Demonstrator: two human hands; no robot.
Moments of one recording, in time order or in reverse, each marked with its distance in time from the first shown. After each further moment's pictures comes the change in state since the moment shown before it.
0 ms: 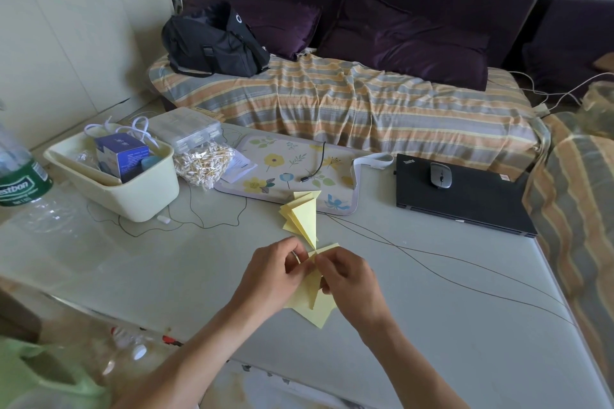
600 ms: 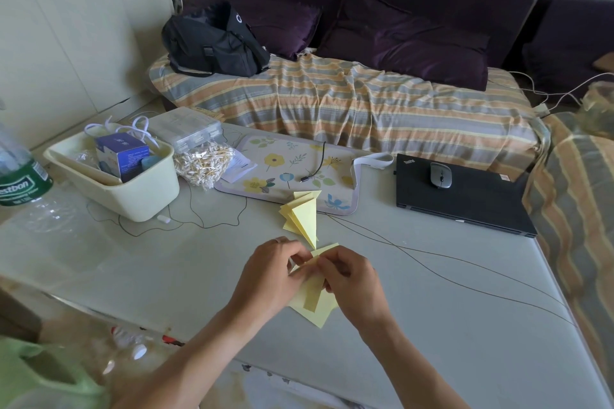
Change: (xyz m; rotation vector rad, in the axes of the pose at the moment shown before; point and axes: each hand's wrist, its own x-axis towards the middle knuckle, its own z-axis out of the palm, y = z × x) left_hand 0.001 -0.005 0.001 0.124 0.046 0.122; right_hand 0.001 0.003 -0.001 -0.020 0.042 -0.025
